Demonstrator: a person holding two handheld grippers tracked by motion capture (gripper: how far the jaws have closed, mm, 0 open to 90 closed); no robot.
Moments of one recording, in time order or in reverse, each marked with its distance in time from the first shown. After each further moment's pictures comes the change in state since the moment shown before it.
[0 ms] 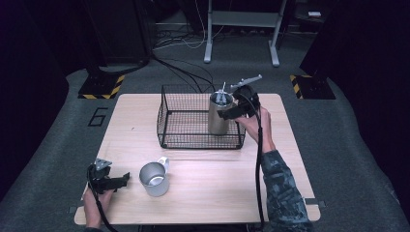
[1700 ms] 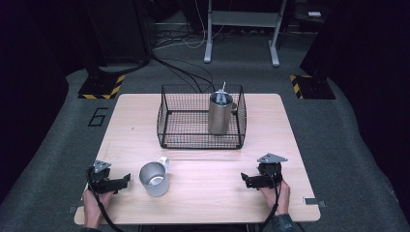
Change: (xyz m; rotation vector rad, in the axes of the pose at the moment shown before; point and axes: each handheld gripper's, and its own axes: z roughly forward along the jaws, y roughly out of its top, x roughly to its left) left arm -0.006 -0.003 -0.007 -0.038 -0.035 -0.026; right arm 0.024 -0.240 0.002 0.002 -0.102 0.145
